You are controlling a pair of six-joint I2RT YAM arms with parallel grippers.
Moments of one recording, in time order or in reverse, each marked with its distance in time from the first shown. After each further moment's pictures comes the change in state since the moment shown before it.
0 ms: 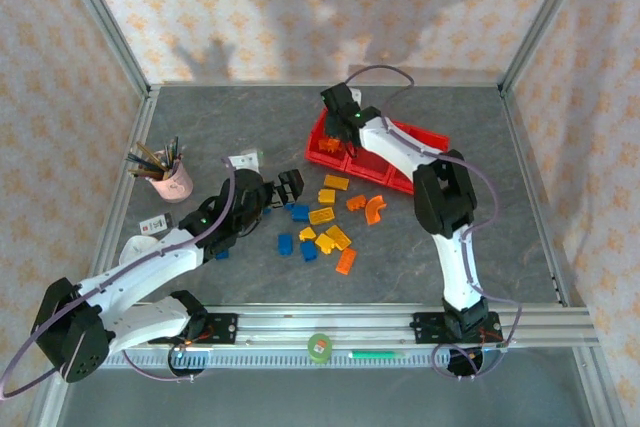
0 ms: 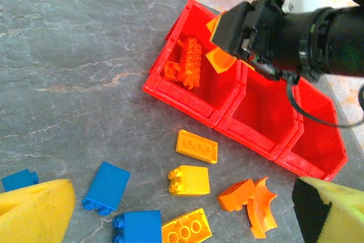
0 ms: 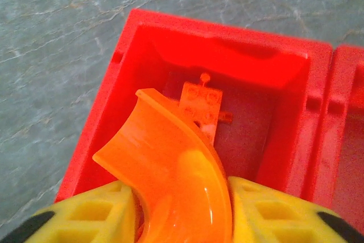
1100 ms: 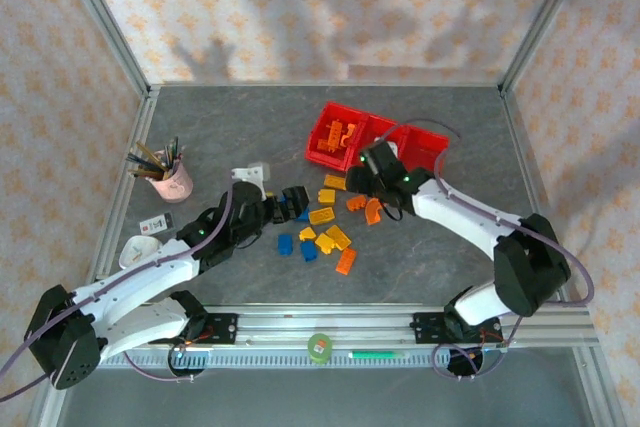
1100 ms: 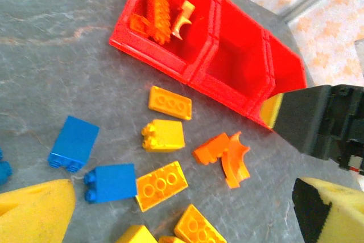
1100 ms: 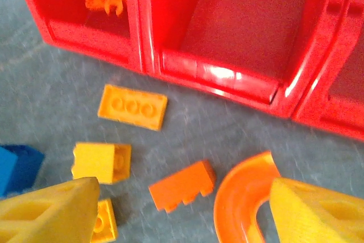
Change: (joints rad) left arm -0.069 -0.072 -0.087 0.013 0.114 -0.040; right arm 0.091 -0.741 -0.887 0.095 -0.052 0.081
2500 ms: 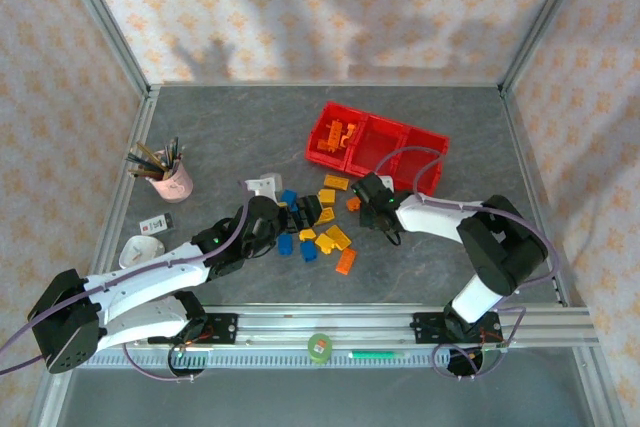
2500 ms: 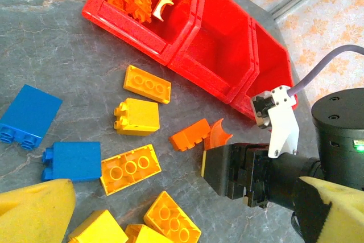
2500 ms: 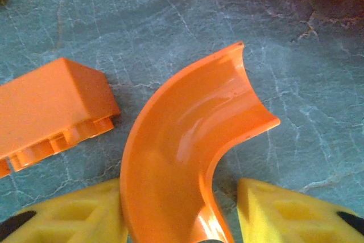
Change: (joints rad) left arm -0.135 0.055 -0.037 0.104 -0.123 -0.119; right arm 0.026 0.166 -0.180 0.092 0.056 -0.059
